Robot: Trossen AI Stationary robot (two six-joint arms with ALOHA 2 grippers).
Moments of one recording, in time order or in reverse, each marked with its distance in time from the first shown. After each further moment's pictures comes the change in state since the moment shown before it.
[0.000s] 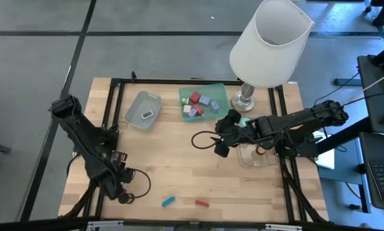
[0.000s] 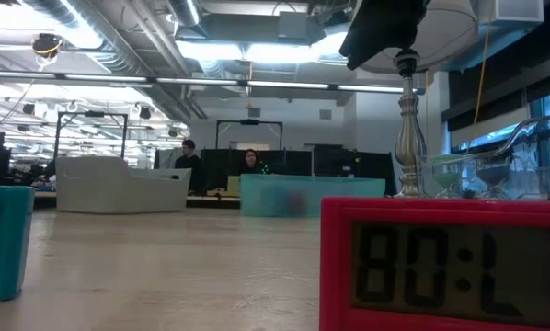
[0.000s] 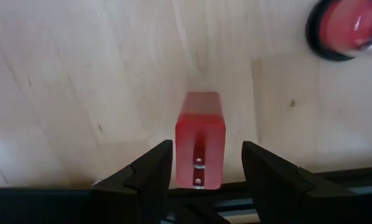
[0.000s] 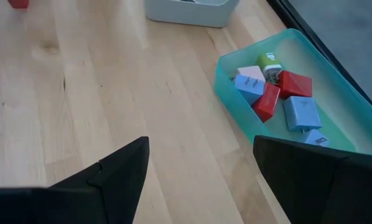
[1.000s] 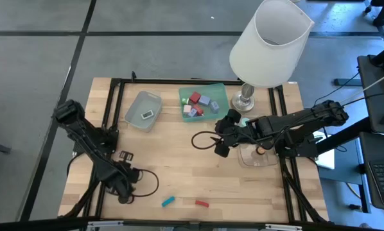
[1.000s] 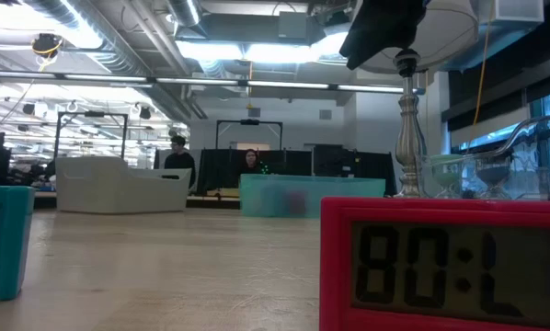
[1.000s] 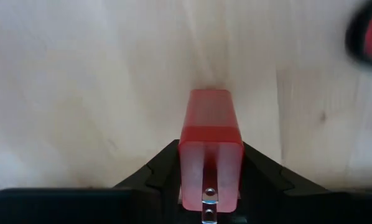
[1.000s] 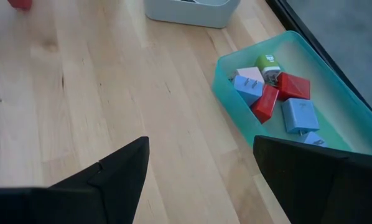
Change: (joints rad) left arm 0.086 0.114 0.018 0.003 0.014 0.118; right arm 0.000 0.000 0.000 0.000 0.002 -0.019
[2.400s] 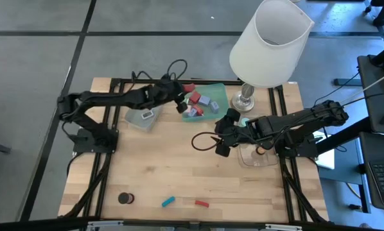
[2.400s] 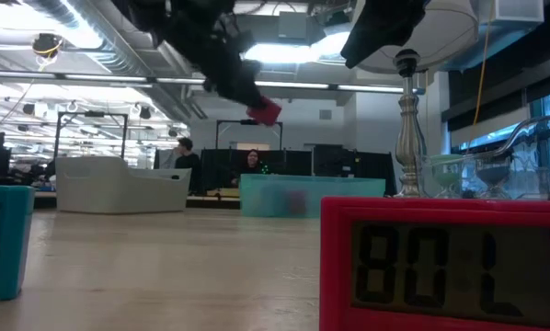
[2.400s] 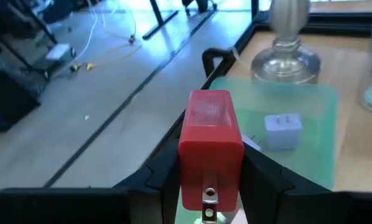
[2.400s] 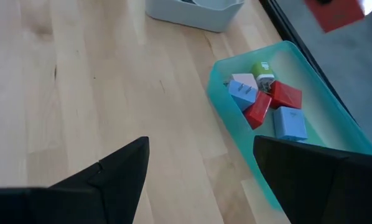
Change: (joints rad) left arm 1.239 -0.053 0.106 1.077 -0.332 0.774; right arm 0.000 0.000 0.000 0.000 0.015 -0.085
